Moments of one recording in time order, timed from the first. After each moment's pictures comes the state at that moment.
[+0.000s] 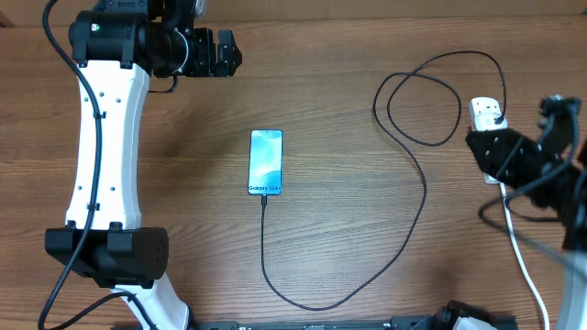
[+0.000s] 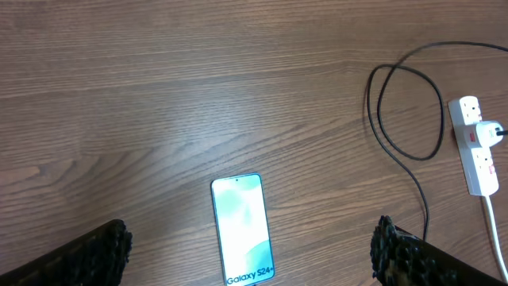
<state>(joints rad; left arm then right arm) -0.07 1.92 2.21 -1.30 0.35 -0.08 -0.34 1.06 1.34 -1.14 -0.57 0.21</state>
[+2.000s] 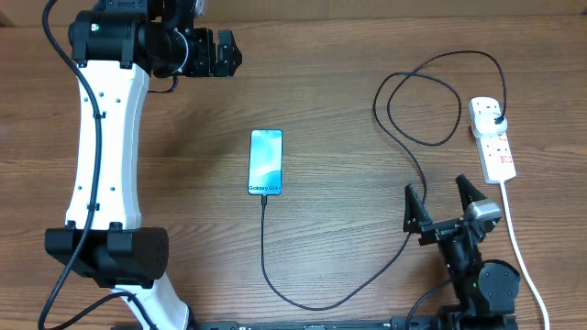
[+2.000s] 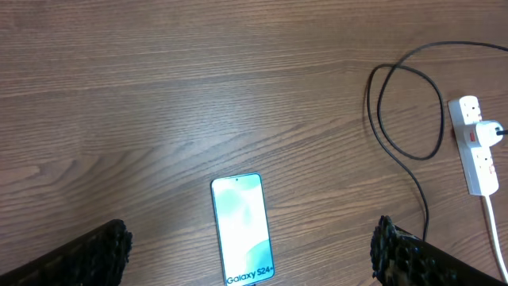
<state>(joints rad) -0.07 1.92 2.21 -1.30 0.35 -0.08 0.04 0.01 0.02 0.04 -0.18 0.15</state>
